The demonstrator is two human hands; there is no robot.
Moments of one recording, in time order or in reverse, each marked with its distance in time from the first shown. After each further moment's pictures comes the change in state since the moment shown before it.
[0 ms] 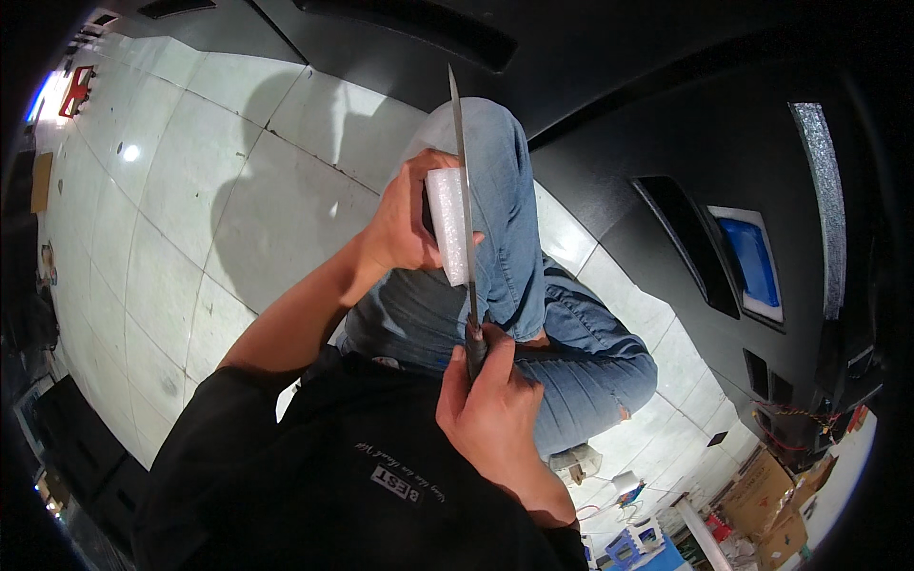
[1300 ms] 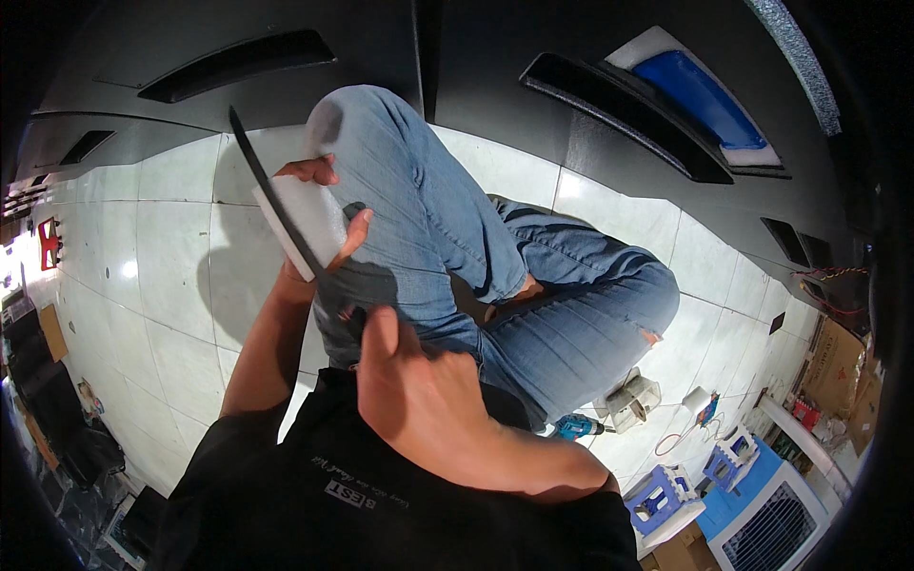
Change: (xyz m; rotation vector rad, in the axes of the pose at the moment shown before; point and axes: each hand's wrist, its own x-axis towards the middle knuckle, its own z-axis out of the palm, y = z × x) left_hand 0.009 0.015 0.000 0.014 -0.087 -0.079; right_hand 0.001 -0.009 -0.006 0.147 -0.047 0.079
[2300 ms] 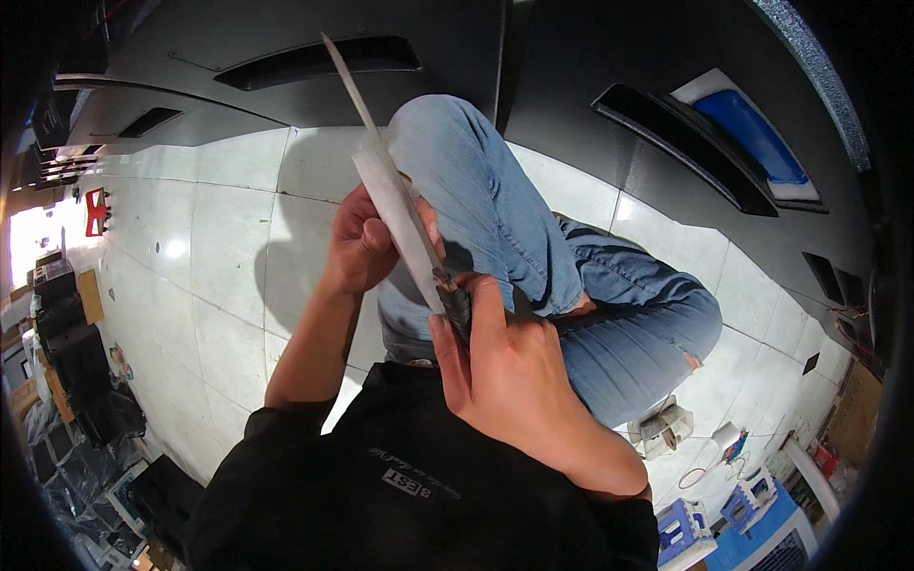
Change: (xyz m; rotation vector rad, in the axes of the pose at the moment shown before) left_hand 0.014 0.044 -0.031 -0.939 -0.235 -0.481; right_hand 0.021 0.007 -0.028 0.182 0.051 -0.107
